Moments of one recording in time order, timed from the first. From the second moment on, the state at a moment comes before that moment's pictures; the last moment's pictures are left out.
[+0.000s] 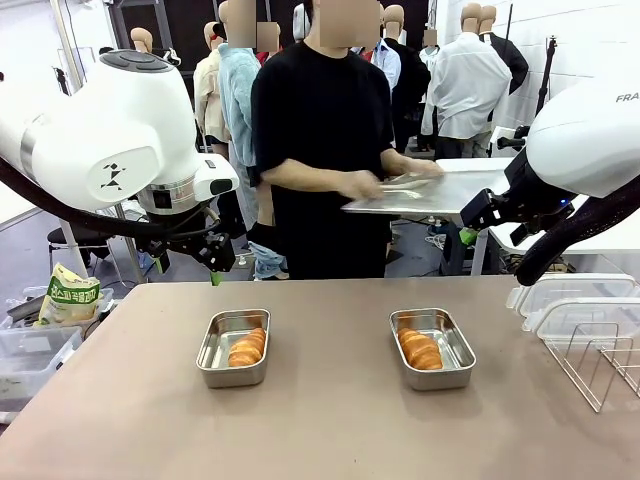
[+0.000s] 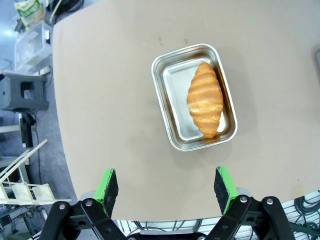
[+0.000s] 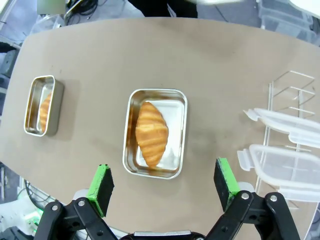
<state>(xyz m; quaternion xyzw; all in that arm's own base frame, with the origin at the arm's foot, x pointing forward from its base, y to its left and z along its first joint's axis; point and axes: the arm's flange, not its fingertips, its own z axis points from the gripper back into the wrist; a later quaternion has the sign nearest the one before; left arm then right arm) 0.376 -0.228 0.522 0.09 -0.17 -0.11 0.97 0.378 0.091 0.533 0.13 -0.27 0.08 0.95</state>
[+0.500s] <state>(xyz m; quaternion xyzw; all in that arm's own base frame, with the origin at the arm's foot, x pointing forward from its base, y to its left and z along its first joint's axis) 0.376 -0.228 0.522 0.09 -0.17 -0.11 0.97 0.382 0.024 0.541 0.13 -0.24 0.21 0.94</state>
